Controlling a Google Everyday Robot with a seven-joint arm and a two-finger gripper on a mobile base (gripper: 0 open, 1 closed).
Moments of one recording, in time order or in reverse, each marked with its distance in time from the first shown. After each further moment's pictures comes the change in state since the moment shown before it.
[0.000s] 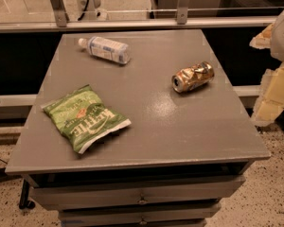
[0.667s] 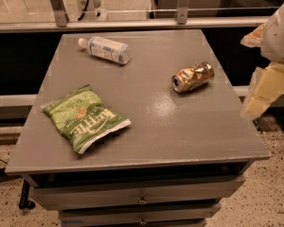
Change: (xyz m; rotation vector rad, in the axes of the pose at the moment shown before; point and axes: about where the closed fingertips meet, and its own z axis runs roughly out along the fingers) arm -0.008 -0.017 0.016 0.017 -0.068 -0.017
